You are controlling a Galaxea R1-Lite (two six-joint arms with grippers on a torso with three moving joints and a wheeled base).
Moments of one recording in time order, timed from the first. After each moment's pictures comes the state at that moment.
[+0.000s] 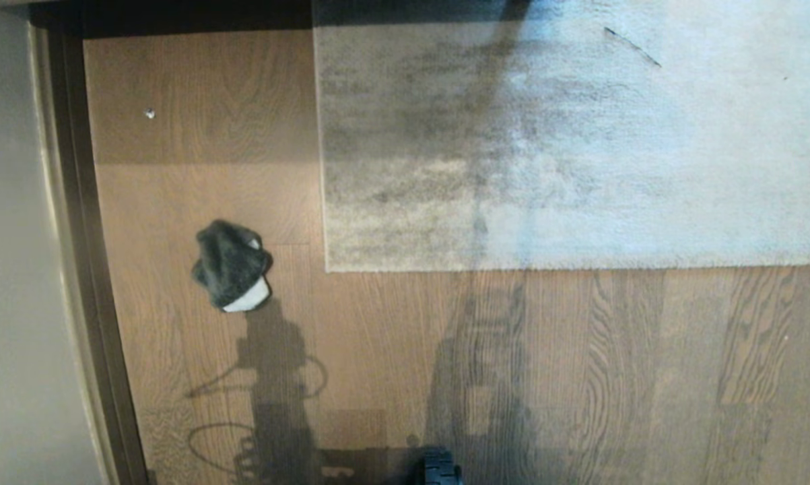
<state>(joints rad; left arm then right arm) 0.00 0.00 0.00 -0.01 -0.01 -0.04 -0.01 0.00 0.00 0.00 0.00 0.03</state>
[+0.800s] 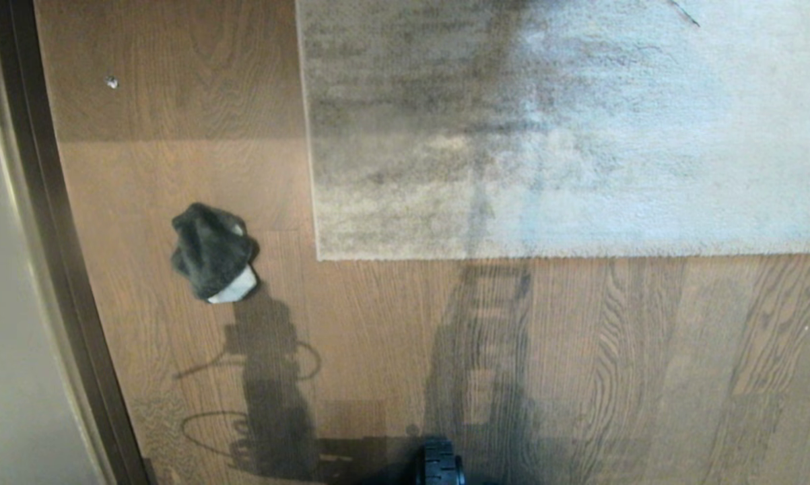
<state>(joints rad) 0.00 0.00 0.00 -0.01 0.00 -0.04 -0.01 0.00 0.00 0.00 0.00 0.03</state>
